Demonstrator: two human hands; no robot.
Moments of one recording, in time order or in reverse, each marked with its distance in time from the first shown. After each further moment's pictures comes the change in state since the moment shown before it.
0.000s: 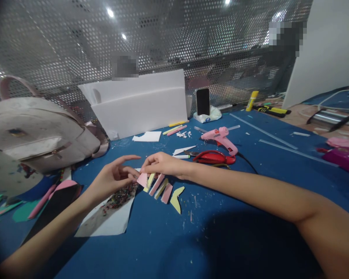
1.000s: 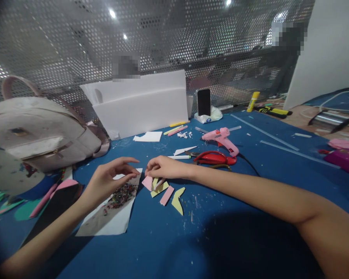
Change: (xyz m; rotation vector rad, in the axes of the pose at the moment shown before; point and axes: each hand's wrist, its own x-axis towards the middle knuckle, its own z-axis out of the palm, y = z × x) left_hand -0.004 0.004 -0.002 0.412 0.147 0.190; right_hand 0.007 0.017 -0.008 -0.261 -0.058 -0.055
